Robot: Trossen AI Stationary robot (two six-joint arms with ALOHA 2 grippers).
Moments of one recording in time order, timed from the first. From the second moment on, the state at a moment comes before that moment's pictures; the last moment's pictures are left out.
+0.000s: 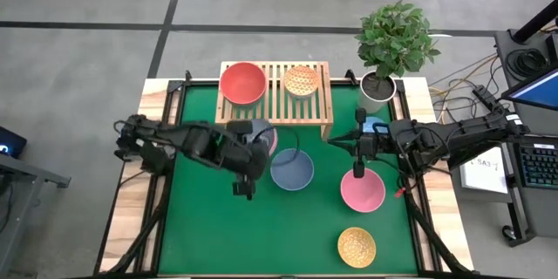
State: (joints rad) left arm -0.29 1.78 2.11 -1.50 -0.36 -0.25; right arm 0.15 0.87 0.69 0.04 0.23 -0.47
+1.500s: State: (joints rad) left arm -0.05 1.80 2.11 -1.27 -0.36 0.23; right arm 0.15 0.67 0.63 -0.13 0.23 -0.42
